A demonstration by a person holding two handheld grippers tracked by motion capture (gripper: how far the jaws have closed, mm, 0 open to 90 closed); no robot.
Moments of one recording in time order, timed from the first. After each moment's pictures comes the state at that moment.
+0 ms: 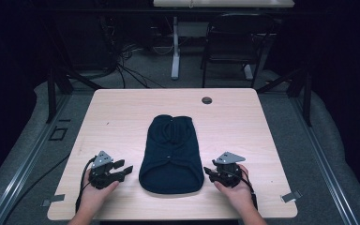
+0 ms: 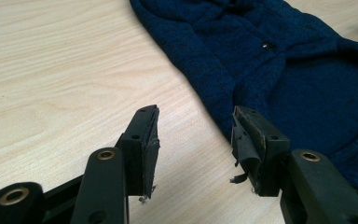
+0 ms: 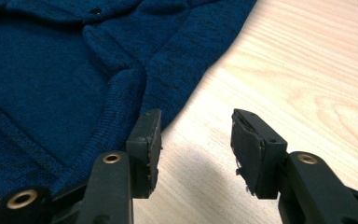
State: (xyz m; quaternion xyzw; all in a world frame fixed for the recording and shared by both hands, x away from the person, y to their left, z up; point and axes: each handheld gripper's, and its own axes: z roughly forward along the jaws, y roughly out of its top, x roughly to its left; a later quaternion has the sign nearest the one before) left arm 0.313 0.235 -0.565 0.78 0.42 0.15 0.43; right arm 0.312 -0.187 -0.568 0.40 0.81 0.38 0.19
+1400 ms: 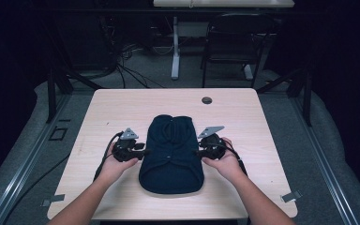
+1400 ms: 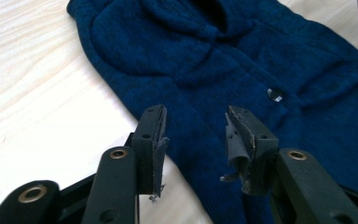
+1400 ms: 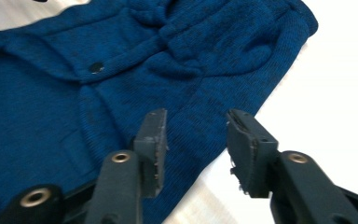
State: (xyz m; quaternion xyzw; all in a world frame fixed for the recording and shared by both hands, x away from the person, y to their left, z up) left arm 0.402 0.175 -0.549 0.84 0.36 0.12 0.38; right arm 0.394 -0.144 -0.533 0.33 0.87 0.33 0.14
